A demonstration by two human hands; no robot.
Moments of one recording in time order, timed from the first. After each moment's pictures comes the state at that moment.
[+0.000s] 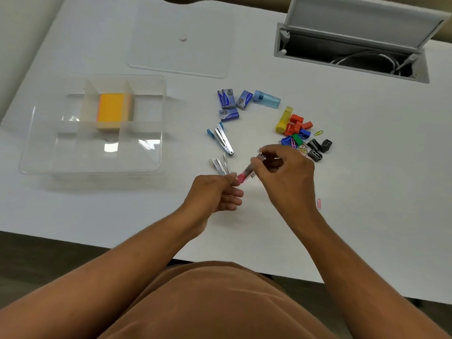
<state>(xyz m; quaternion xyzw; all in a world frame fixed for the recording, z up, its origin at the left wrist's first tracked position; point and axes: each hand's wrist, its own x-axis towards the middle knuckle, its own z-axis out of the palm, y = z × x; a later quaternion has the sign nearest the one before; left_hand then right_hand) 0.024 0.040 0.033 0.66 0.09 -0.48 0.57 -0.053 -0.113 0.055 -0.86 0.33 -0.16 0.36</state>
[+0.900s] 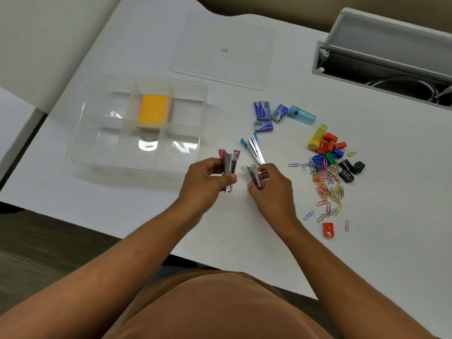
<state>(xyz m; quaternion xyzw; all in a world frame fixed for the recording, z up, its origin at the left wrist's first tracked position) 0.075 0.088 0.042 0.75 0.02 -0.31 0.58 -0.009 -0.067 -0.017 -0.86 0.33 -0.02 0.39</state>
